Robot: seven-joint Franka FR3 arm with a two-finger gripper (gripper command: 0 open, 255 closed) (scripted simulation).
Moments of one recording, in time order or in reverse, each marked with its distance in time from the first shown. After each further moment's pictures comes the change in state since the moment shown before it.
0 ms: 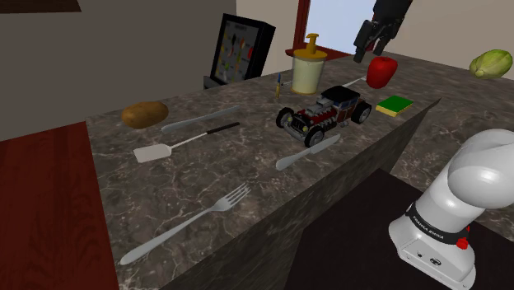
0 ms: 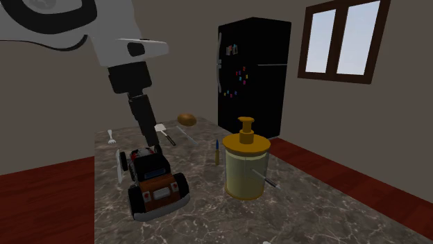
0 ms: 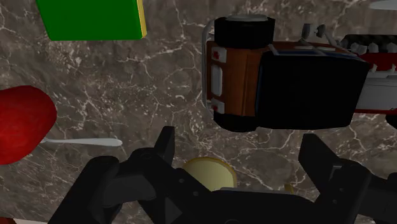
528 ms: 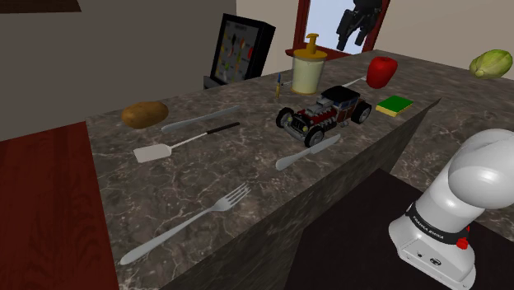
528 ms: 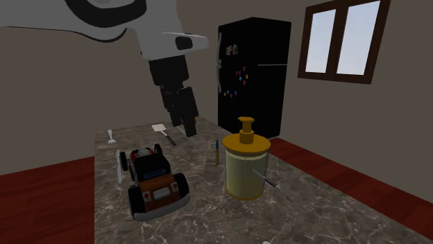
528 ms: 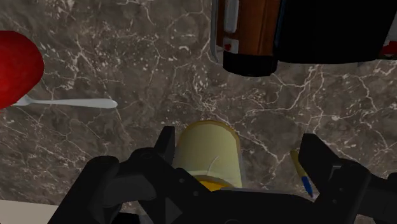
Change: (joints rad) arm 0.010 0.235 -0.066 0.197 0.021 0.041 -0.087
